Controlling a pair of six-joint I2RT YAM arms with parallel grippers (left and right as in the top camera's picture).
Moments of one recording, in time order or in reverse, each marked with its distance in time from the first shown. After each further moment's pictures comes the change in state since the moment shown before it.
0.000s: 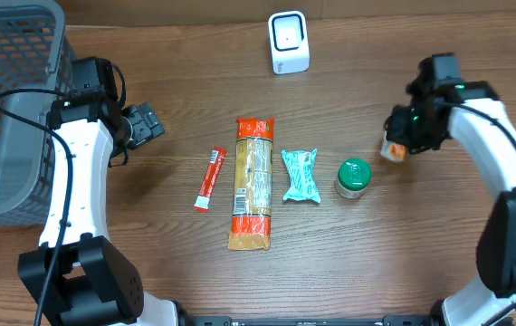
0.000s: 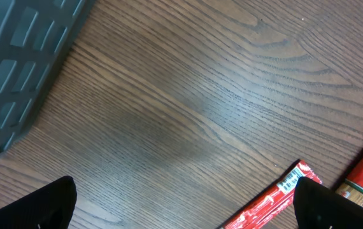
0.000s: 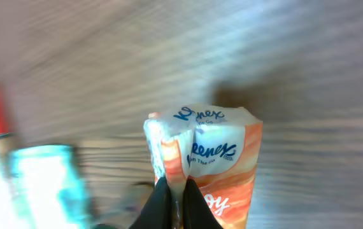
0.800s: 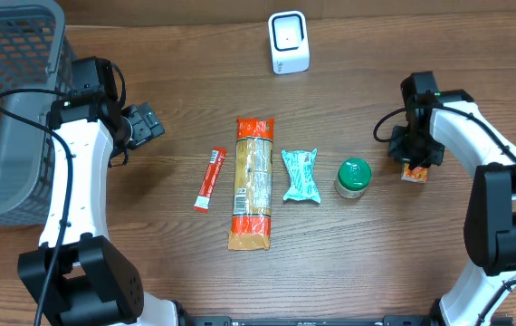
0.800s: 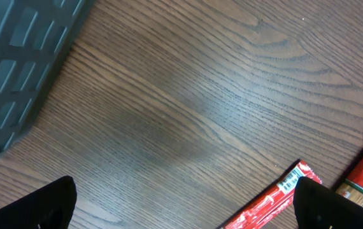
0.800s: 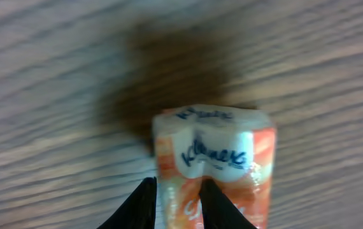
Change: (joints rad) left arm 0.000 0.000 0.000 0.000 0.000 0.000; right arm 0.067 0.129 -0.062 -0.039 0.425 0.074
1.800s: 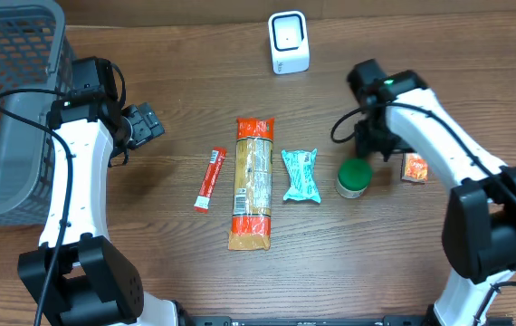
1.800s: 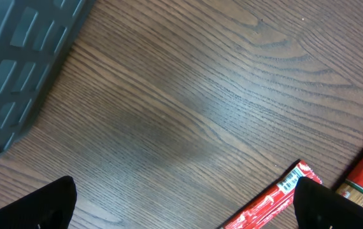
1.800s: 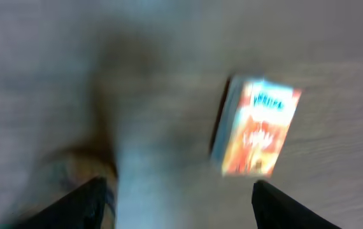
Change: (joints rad) left arm 0.000 0.000 0.000 0.000 0.000 0.000; right arm 0.210 0.000 0.235 -0.300 0.099 -0.040
